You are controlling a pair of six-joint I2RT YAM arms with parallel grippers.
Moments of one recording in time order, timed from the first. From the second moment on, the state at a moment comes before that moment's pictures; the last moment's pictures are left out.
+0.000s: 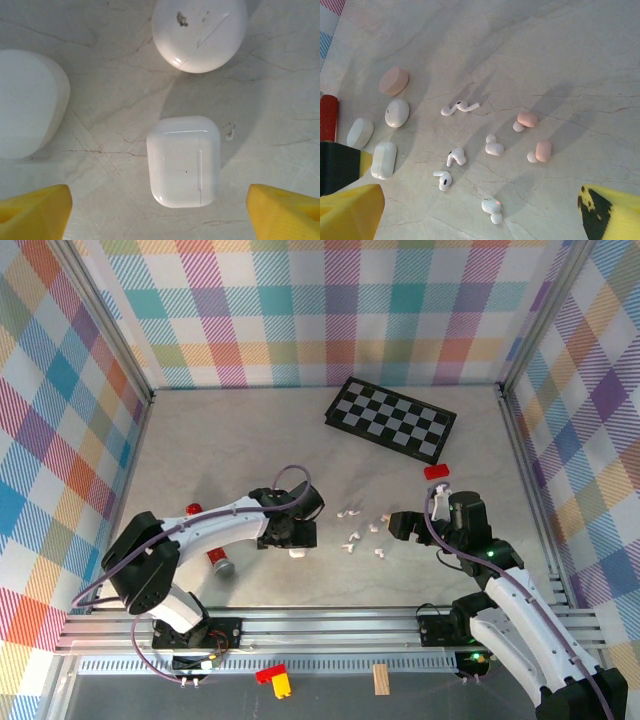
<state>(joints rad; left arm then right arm) -0.86 1.56 1.00 -0.84 -0.14 -0.88 0.32 0.68 0.47 -0.49 -0.32 0.45</state>
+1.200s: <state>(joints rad) -0.85 1.71 1.08 -0.81 -0.12 -0.93 0.38 0.71 0.48 -0.44 -0.42 0.44</state>
